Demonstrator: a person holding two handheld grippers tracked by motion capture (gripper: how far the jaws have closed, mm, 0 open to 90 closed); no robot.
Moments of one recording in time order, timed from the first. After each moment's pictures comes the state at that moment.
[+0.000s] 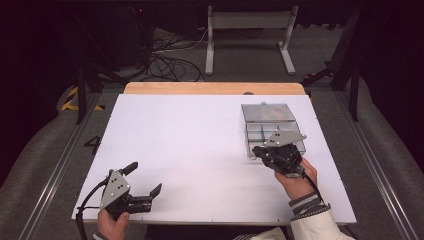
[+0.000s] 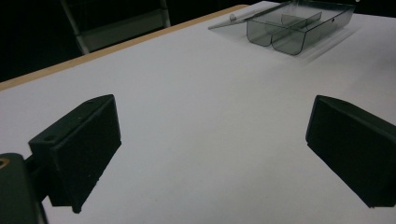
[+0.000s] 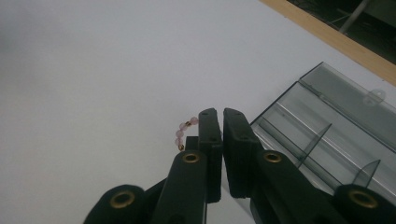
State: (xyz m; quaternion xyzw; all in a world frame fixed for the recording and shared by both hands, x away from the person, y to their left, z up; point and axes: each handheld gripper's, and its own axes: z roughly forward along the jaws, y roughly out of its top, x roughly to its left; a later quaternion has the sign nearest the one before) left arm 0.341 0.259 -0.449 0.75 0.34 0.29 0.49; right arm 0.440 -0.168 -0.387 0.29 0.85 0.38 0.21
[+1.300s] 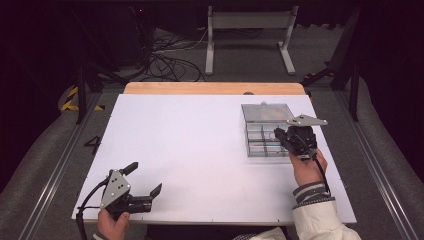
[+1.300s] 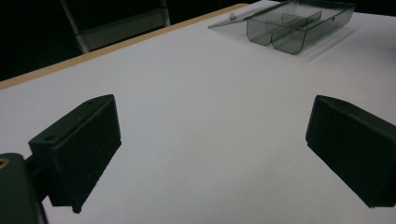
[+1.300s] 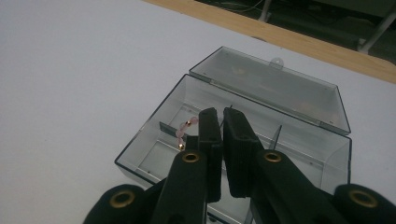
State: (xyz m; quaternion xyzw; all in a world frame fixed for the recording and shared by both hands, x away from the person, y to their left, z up) left arm 0.341 0.259 -0.449 0.75 0.34 0.30 0.49; right arm 0.485 -0.214 -0.396 0.44 0.77 0.38 0.26
